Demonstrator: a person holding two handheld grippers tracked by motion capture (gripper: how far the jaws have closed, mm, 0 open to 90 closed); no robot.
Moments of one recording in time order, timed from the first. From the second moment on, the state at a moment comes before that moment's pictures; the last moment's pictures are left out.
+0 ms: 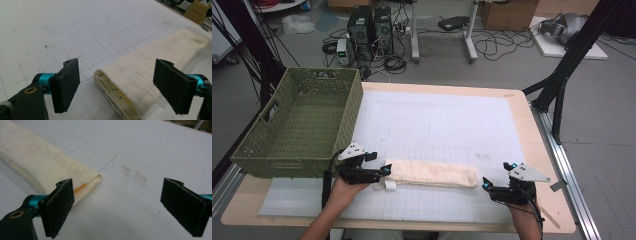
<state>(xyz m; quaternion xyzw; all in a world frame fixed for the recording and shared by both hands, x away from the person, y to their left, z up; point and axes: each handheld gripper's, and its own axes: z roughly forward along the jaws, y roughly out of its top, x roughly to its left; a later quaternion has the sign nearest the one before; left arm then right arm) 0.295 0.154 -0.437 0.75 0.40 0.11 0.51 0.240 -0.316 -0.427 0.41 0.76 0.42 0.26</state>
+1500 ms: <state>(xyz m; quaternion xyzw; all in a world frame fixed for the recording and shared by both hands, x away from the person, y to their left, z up) 0.266 0.119 -0.445 0.82 0.37 0.12 0.42 0.243 -0.311 -0.431 0.40 0.78 0.41 0.25</state>
